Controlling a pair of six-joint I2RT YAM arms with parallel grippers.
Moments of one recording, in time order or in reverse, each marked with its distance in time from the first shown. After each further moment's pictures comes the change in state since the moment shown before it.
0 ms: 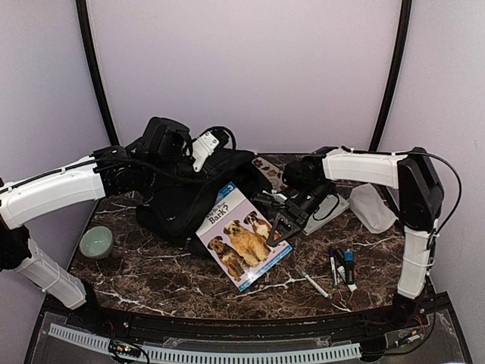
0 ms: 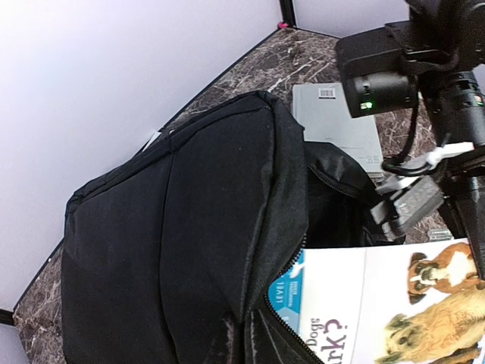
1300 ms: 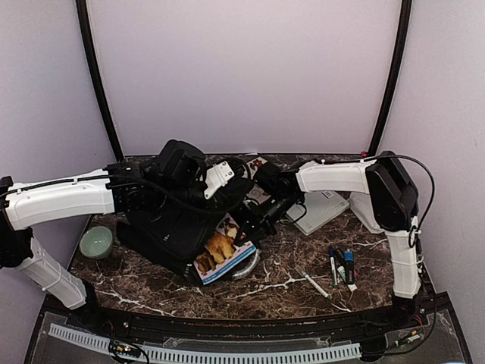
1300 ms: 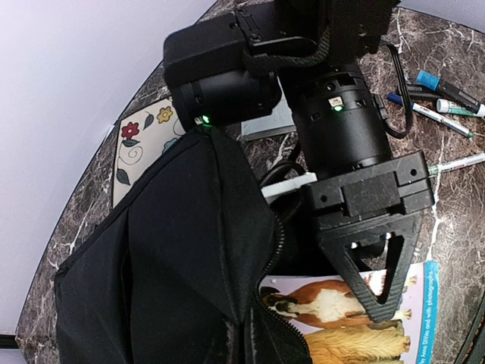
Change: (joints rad) left arm -0.096 0.027 -0.084 0.000 0.006 0.084; right arm 0.095 0.197 0.127 0.438 -0.036 0.700
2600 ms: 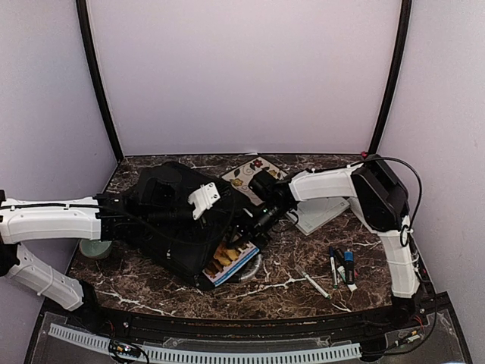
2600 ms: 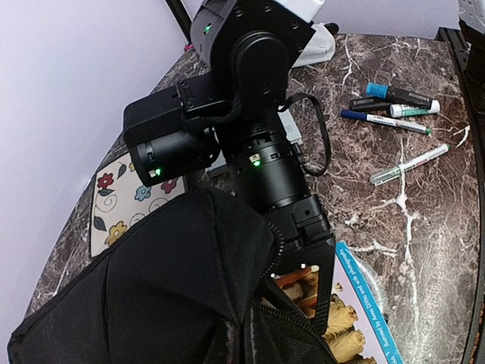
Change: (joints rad) left arm 0.011 -0.155 -0.338 0.362 0.160 0.130; right arm 0.008 0.087 -0.032 0.192 0.138 0.115
